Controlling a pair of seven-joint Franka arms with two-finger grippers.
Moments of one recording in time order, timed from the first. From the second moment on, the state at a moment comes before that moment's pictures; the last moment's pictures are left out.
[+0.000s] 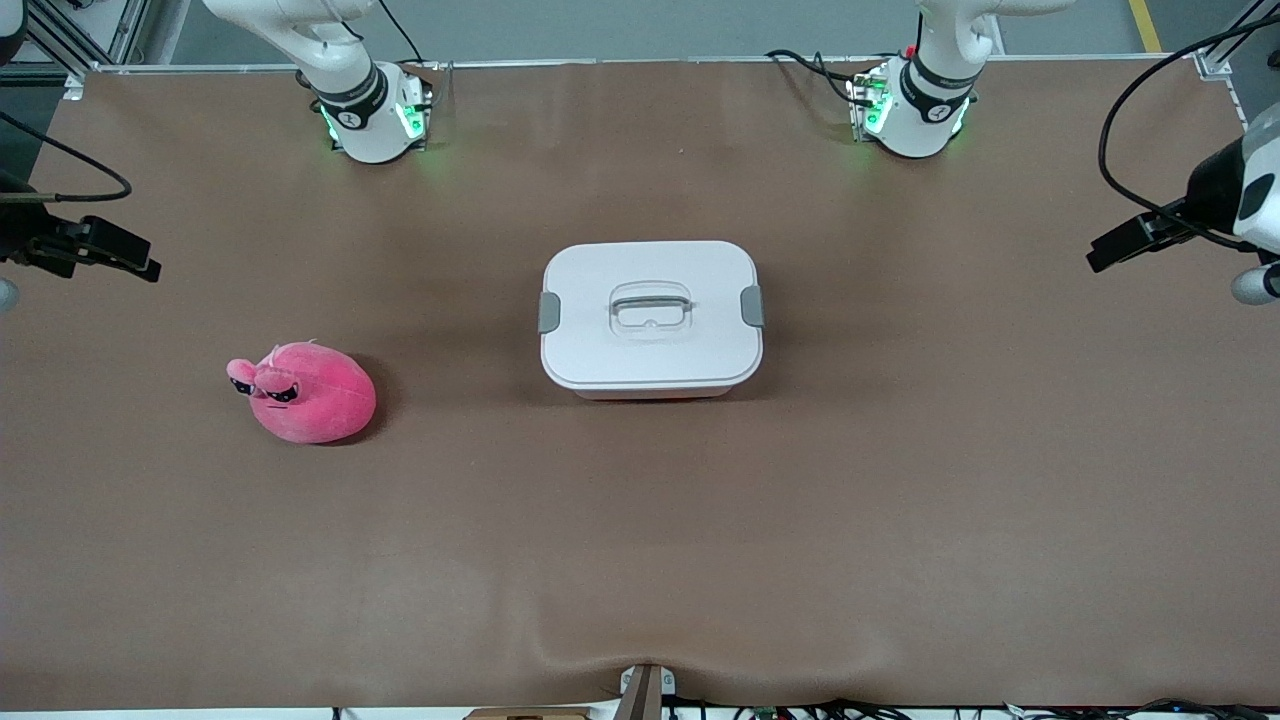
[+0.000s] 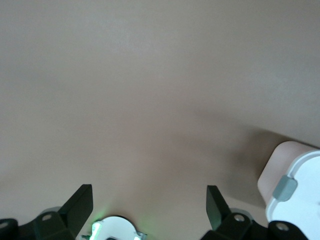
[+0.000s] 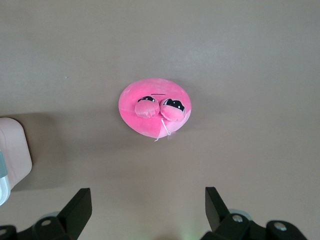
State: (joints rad) left arm -0.08 0.05 -0.01 -1.48 0.02 1.41 -0.44; right arm 0.04 0.03 -0.09 -1.53 0.02 1.48 0.02
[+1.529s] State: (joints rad) left arm -0.23 0.13 -0.15 -1.48 -0.04 1.51 -1.22; right arm 0.08 0.23 -0.08 -1.53 0.02 1.54 0.02
